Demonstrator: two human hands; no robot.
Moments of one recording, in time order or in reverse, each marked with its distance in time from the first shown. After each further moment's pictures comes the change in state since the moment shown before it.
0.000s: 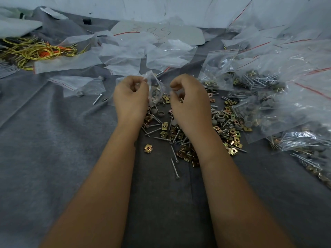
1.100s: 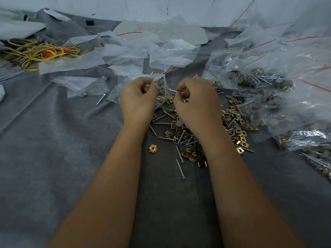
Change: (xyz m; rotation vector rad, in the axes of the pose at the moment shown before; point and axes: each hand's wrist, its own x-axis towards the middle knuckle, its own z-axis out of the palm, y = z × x) left_hand 0.001 -0.005 0.002 0.116 -0.057 0.070; right_hand -0.001 -0.001 -0.007 -0.223 -0.029 -0.031
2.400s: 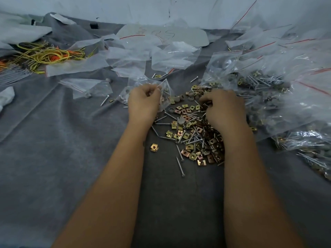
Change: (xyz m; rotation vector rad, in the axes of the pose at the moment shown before) left_hand -0.003 0.003 0.001 0.043 -0.084 -0.094; right_hand 0.006 0.049 -0.027 -0.322 -0.343 0.226
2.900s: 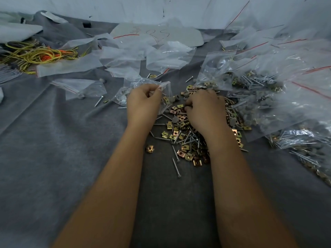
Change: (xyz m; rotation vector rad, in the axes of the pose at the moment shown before) left_hand -0.006 0.001 0.007 -0.008 -0.027 0.029; right_hand 0.003 -0.021 0.016 -0.128 0.040 -0.066
